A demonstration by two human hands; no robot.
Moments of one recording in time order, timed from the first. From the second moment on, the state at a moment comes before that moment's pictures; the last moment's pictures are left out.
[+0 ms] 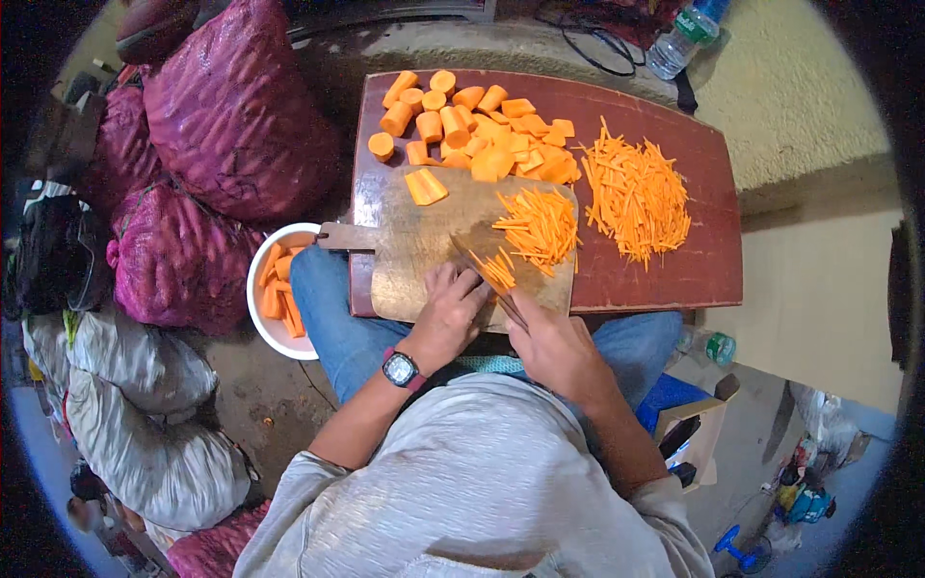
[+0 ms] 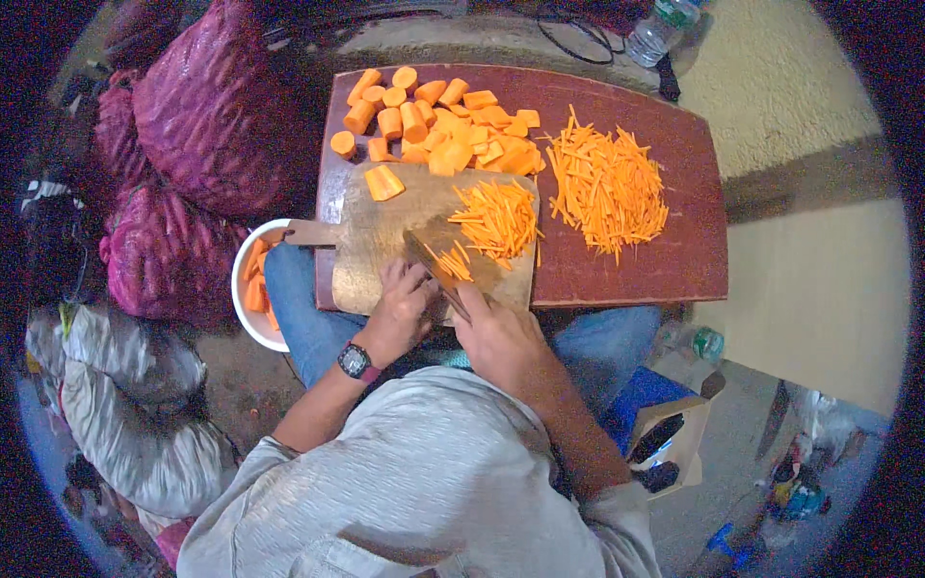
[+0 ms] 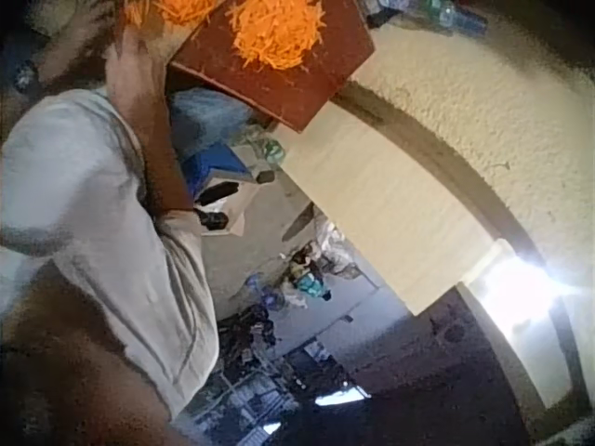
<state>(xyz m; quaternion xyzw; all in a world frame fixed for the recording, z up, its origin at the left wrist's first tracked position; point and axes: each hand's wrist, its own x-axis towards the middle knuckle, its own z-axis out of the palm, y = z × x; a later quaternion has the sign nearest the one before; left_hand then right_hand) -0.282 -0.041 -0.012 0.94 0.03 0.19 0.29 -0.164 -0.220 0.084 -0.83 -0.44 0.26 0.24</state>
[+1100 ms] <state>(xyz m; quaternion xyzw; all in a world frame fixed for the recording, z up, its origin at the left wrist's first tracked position) -0.288 -0.041 -0.024 0.94 0.03 0.23 0.26 -0.173 -0.228 0.088 -0.82 -0.42 0.31 0.22</state>
